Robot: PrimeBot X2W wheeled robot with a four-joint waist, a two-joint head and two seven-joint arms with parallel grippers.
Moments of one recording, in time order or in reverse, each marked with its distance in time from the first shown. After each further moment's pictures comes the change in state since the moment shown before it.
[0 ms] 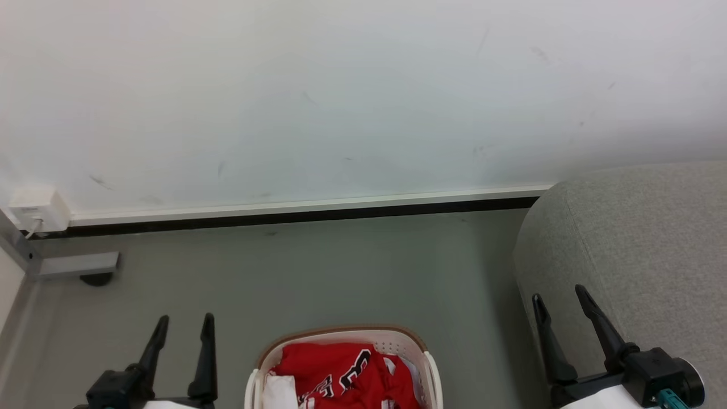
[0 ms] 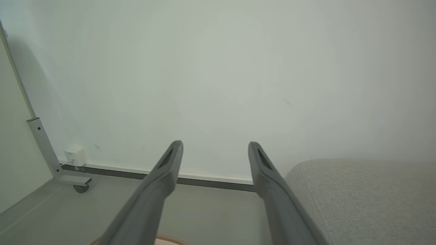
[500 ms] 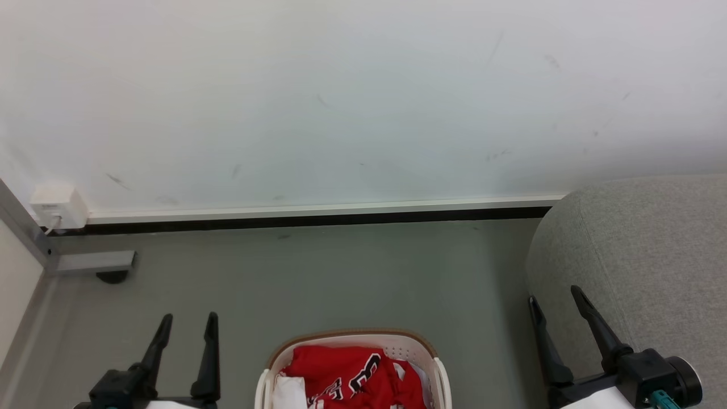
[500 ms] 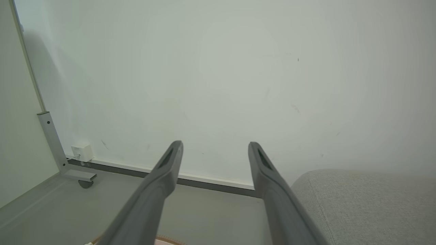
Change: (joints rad) left arm 0.001 -0.005 0.000 -0.007 0.012 0.000 0.000; right arm 0.001 0.000 0.003 0.000 -0.032 0.000 0.000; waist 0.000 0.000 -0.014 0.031
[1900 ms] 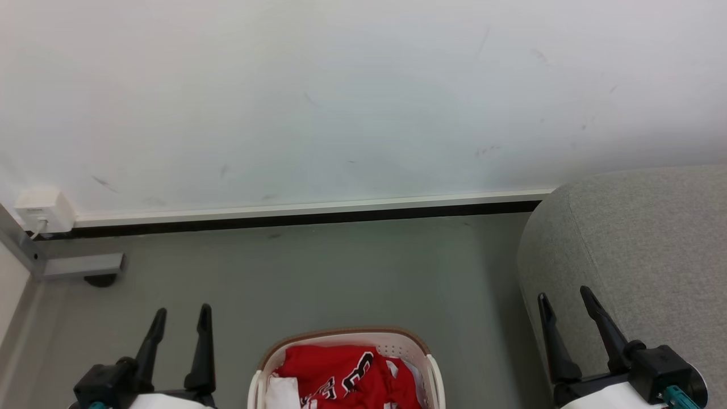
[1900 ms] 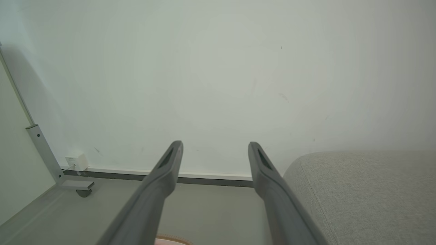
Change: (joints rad) left arm 0.004 0.020 -0.023 -0.052 -0.118 0.023 0.042; right arm 0.005 0.002 -0.019 -0.012 0.086 0.000 0.040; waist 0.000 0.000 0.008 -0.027
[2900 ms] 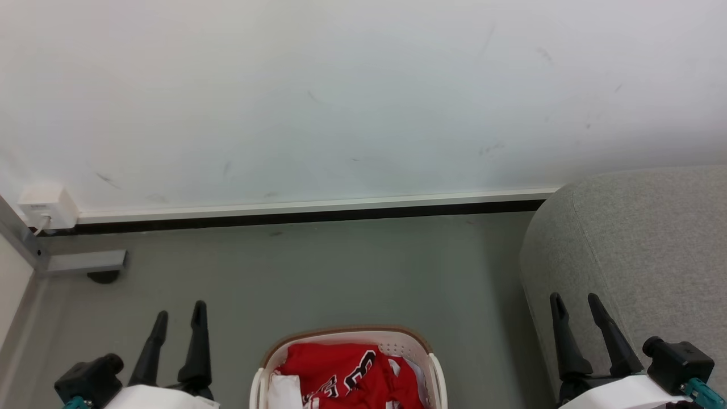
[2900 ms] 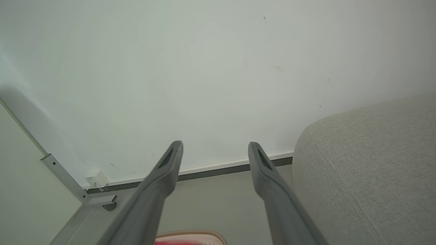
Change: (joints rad) left arm -0.011 0.007 -0.013 0.000 -0.250 0.014 0.069; right arm -0.001 0.003 -0.013 0.014 0.229 0.000 0.070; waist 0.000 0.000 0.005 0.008
